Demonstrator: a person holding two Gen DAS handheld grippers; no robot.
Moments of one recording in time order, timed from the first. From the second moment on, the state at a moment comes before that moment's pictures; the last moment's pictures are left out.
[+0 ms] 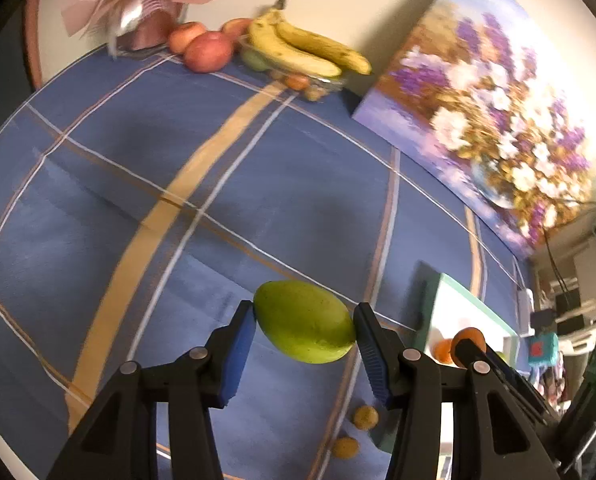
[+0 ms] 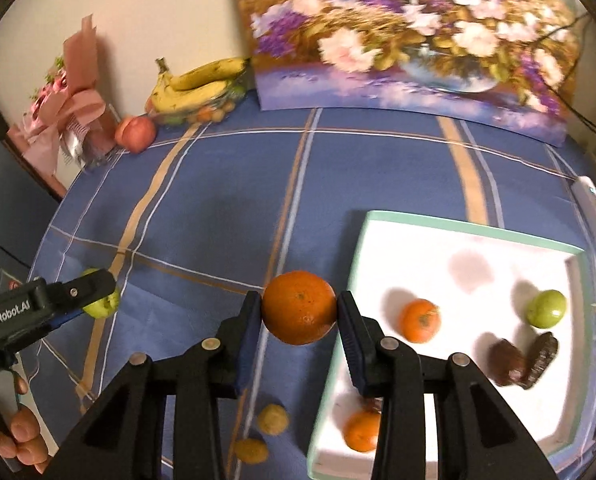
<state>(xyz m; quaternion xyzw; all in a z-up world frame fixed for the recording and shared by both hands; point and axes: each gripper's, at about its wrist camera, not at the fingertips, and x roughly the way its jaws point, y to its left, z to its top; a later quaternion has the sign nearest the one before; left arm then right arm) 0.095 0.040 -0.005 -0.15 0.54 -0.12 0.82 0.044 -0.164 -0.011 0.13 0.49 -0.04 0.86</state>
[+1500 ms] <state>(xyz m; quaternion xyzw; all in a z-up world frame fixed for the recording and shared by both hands) -0.031 -0.173 -0.041 0.10 0.57 -0.34 0.74 -0.072 -0.344 0.009 0.23 0.46 -0.26 0.82</state>
